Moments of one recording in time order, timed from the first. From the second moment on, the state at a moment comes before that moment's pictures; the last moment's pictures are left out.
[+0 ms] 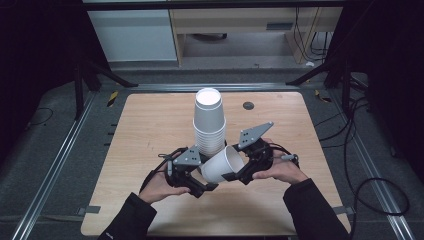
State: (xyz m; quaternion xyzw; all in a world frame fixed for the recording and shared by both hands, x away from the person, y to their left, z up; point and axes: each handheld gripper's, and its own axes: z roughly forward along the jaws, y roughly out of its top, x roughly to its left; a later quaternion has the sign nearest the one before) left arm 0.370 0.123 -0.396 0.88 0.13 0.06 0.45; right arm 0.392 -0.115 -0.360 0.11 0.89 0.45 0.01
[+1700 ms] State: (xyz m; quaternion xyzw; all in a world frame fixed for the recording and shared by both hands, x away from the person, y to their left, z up) left arm 0.363 0.131 -0.411 0.87 0.15 0.07 0.47; right arm 0.380 -0.127 -0.363 0.14 0.85 0.50 0.02
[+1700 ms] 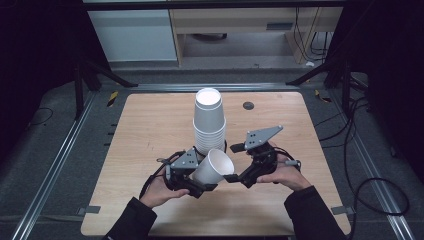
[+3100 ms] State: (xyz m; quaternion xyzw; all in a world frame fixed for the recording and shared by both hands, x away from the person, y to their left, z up) left arm 0.350 0.115 -0.419 0.85 0.15 0.07 0.50; right arm 0.376 -0.111 -0.391 0.16 0.83 0.53 -0.02
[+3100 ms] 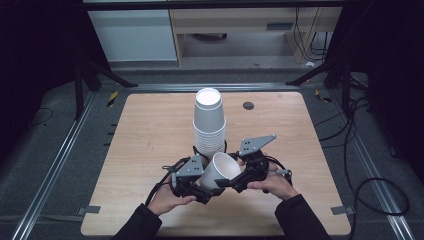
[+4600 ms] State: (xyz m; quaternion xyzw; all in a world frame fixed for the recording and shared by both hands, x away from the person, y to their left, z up) left arm 0.373 0.241 -0.454 0.80 0.40 0.15 0.42; right arm 0.425 -0.226 -0.355 0.38 0.79 0.42 0.21
